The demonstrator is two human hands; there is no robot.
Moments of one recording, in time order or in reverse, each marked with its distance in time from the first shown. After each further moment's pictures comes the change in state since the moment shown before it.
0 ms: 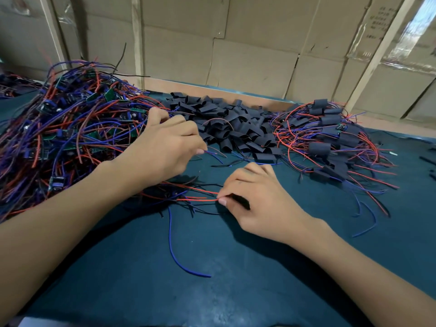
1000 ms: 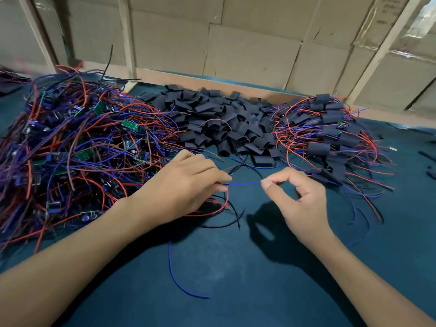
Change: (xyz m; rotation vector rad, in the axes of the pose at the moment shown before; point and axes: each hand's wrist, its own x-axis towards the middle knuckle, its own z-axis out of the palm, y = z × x) left_hand 0.004 0.031 0.006 -0.354 -0.070 0.053; right_hand -0.012 0.026 -0.026 0.523 0.431 0.457
